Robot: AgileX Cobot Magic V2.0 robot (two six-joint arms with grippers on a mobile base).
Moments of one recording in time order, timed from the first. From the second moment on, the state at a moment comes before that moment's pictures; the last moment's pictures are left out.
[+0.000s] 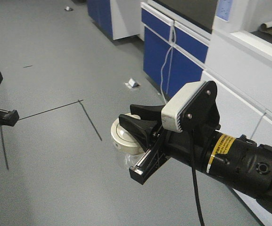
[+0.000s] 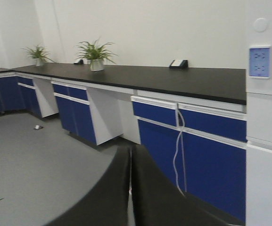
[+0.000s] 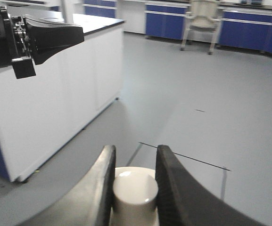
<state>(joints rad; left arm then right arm) -0.02 1.15 -0.47 0.30 -0.70 -0.14 0.69 1.25 -0.66 -0.49 -0.43 0.37</state>
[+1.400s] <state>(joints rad) -0.02 1.15 -0.47 0.30 -0.70 -0.14 0.69 1.25 -0.66 -0.49 -0.42 0.36</state>
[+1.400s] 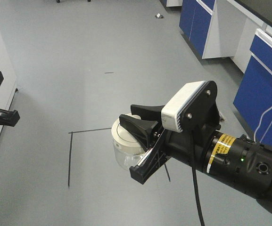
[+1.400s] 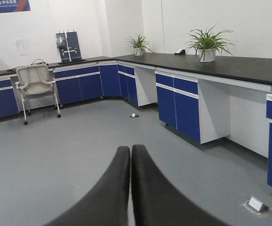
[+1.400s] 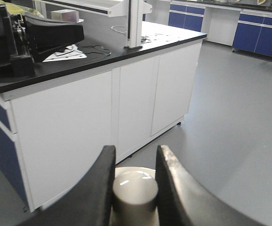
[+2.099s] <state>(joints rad) -0.02 1.15 -0.47 0.30 -0.70 -0.14 0.69 1.25 -0.66 -0.49 -0.42 0.36</state>
